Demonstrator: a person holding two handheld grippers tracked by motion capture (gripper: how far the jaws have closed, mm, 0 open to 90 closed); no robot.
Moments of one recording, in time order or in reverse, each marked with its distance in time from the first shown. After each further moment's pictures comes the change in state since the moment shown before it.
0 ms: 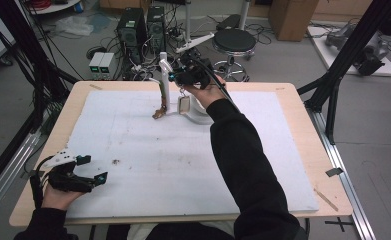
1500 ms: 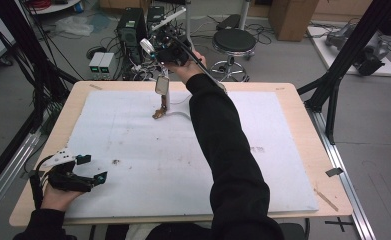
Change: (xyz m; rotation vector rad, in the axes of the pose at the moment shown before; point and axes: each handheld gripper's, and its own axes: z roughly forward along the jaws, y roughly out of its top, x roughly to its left) left arm 0.002 0.000 0.000 -0.018 -0.008 0.005; right arm -0.010 0.061 0.046 0.011 -0.022 -0.080
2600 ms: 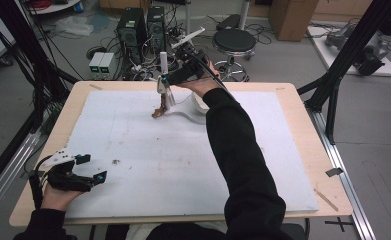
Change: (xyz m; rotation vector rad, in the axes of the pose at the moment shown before) left arm 0.000 0.001 -0.001 -0.010 0.008 -0.005; right arm -0.010 -0.056 -0.012 0.062 0.013 0.053
